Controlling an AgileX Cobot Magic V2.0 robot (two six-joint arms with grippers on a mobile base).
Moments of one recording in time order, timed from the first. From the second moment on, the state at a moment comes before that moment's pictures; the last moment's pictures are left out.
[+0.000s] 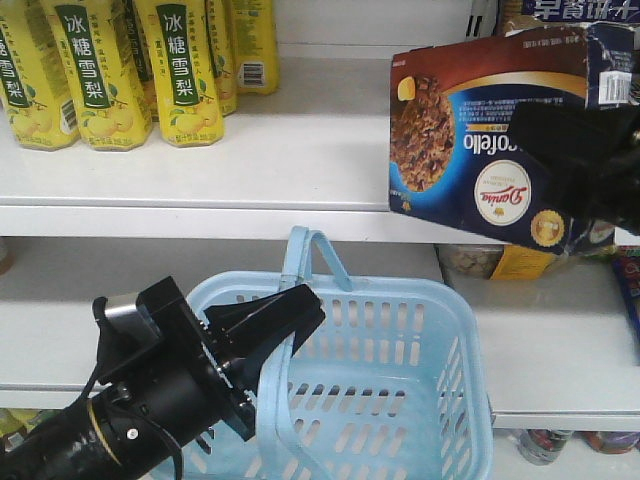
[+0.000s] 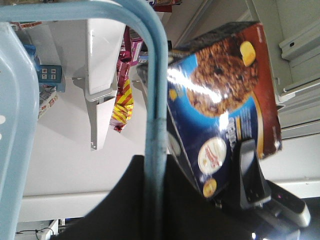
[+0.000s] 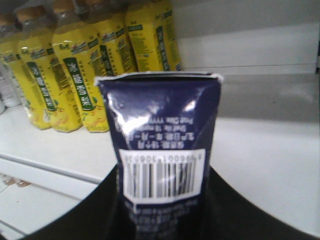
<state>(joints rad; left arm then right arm) -0.79 1.39 -0.39 0.15 -1.11 -1.80 0.60 0.85 -0.94 -0.42 0.35 0.67</state>
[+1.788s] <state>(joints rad) -0.79 1.39 -0.39 0.15 -1.11 -1.80 0.36 1.44 -0.94 0.20 -0.42 -0.20</state>
